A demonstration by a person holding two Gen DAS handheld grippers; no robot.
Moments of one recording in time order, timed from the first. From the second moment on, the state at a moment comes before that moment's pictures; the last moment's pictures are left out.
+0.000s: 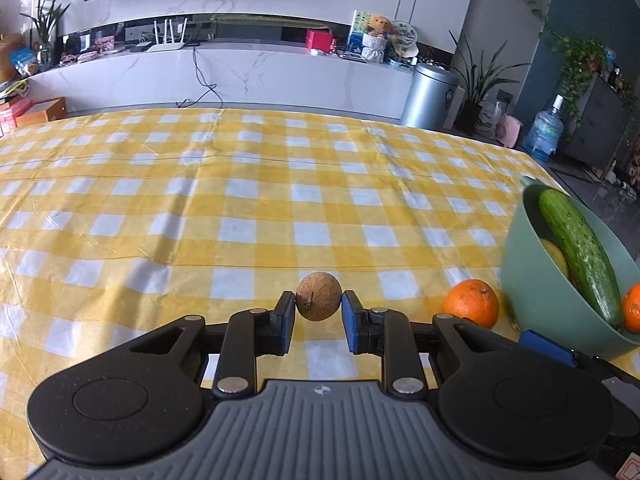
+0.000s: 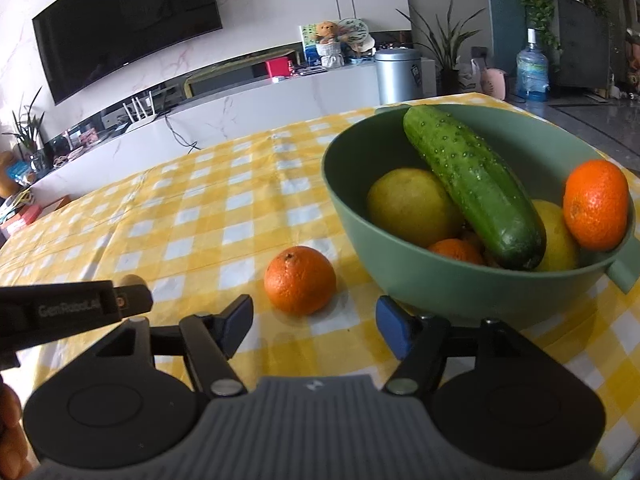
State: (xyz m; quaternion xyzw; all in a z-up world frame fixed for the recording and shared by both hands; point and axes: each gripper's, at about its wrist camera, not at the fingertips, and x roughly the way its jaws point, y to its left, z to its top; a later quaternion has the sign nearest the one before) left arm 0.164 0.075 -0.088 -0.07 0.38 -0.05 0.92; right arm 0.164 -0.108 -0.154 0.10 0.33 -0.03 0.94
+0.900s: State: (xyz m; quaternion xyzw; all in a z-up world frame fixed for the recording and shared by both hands) left arm 0.171 0.085 -0.094 -0.09 0.38 -0.05 0.92; right arm 0.177 -0.088 -0.160 0.10 0.31 -0.02 0.95
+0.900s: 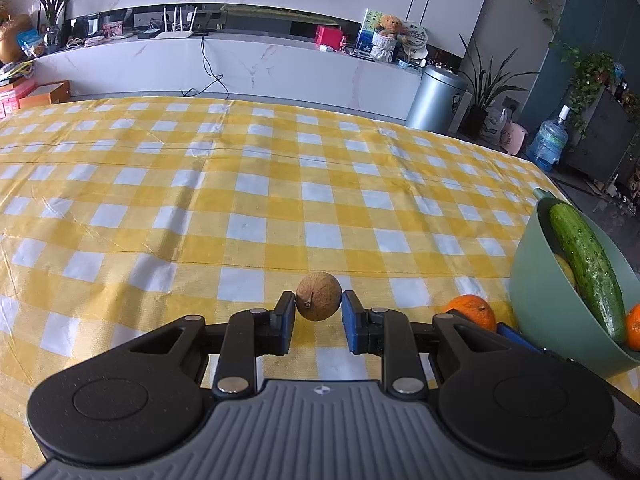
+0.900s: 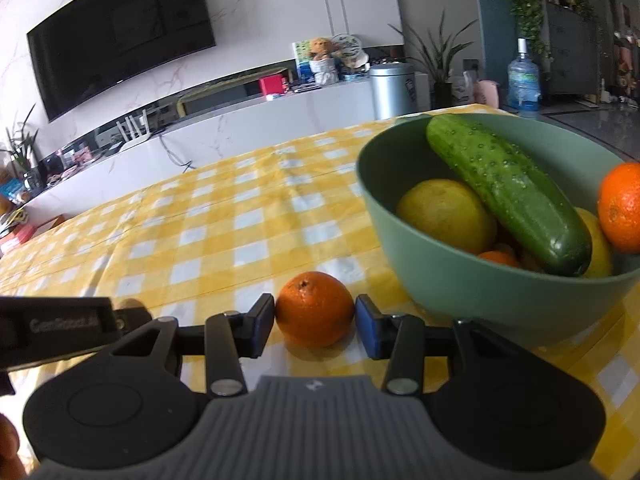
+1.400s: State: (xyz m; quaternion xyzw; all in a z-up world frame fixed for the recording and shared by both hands) left arm 0.170 0.085 -0.102 -0.10 0.41 -0.06 0.91; right arm 0.160 -0.080 -0.153 0.04 0.32 0.09 0.94
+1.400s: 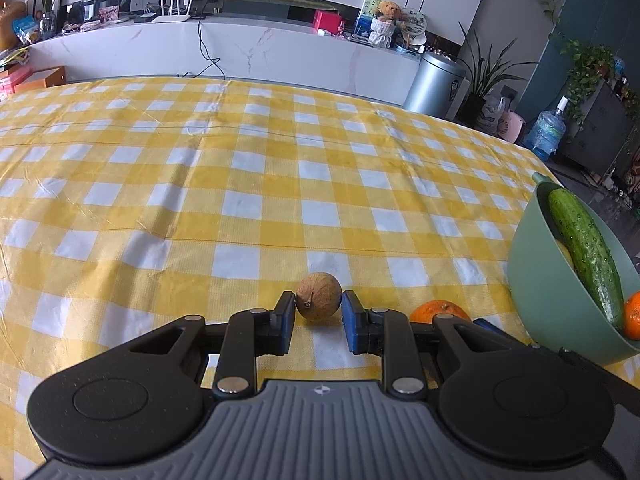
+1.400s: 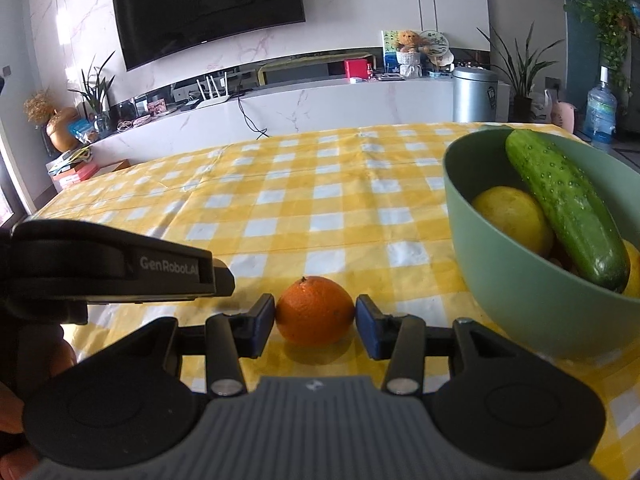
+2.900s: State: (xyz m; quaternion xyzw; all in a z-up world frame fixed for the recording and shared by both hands) left arm 0.140 0.011 -0.033 -0.08 0.37 -0.14 0.92; right arm 0.123 -0.169 -0.072 0.05 0.34 0.15 0.93
